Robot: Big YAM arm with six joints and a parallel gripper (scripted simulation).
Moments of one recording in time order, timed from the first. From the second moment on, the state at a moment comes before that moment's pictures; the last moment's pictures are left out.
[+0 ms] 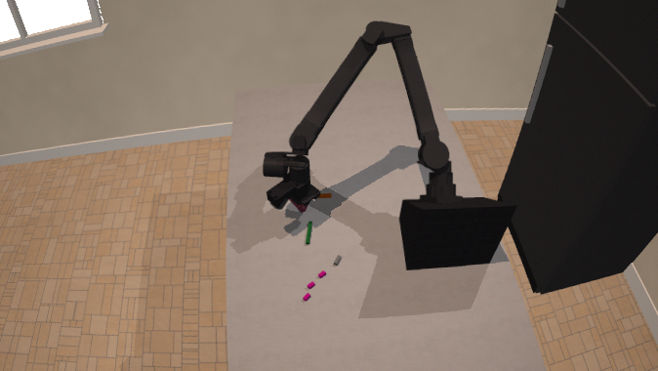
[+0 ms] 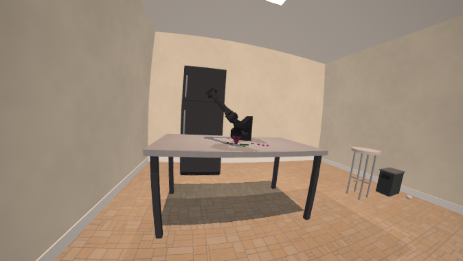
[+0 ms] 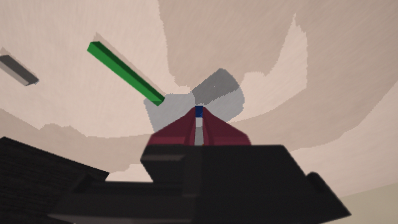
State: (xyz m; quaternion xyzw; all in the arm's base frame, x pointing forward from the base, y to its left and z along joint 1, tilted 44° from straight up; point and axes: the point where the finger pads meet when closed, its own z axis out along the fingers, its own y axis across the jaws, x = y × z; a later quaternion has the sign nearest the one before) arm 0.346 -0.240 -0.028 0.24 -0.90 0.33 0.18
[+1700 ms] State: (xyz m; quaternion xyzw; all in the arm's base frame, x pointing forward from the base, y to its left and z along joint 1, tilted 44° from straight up) arm 0.347 -0.241 -0.028 0.24 -0.90 0.33 0.18
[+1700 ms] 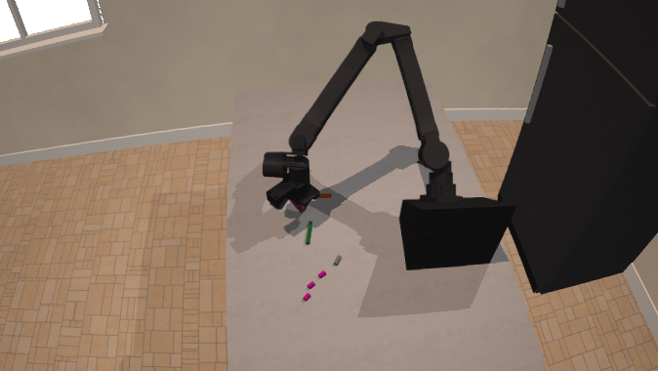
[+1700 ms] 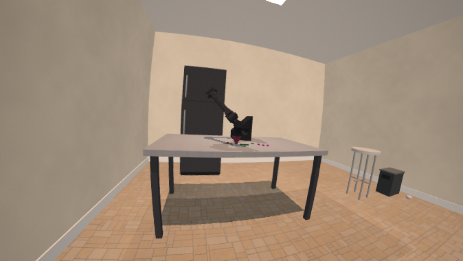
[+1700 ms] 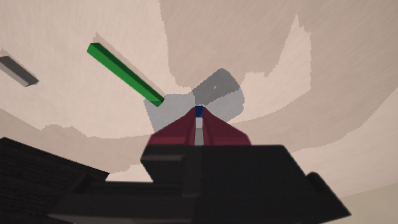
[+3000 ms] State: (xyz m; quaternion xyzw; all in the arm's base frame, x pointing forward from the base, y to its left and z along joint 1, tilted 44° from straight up) arm 0.348 -0.244 -0.035 0.24 -0.90 0.33 0.18
